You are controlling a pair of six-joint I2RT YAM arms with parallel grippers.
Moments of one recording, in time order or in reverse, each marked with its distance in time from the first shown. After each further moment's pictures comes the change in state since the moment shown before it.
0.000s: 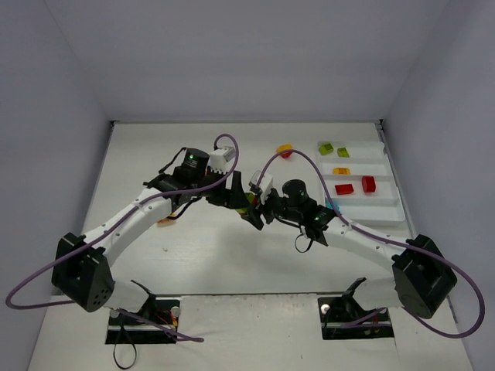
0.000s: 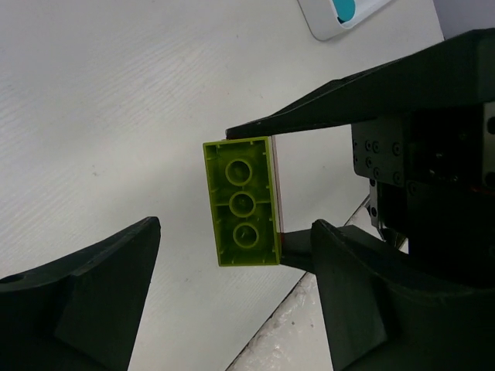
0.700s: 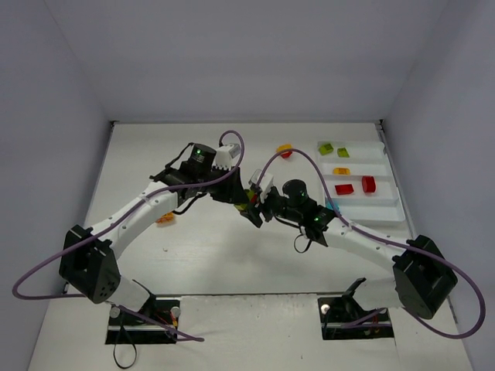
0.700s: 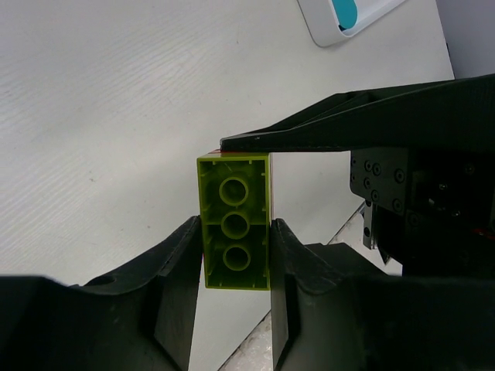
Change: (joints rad) left arm -0.031 0.085 0.083 -0.041 -0.025 -0.032; right arm 0.001 -0.002 0.000 0.027 0.037 -0.015
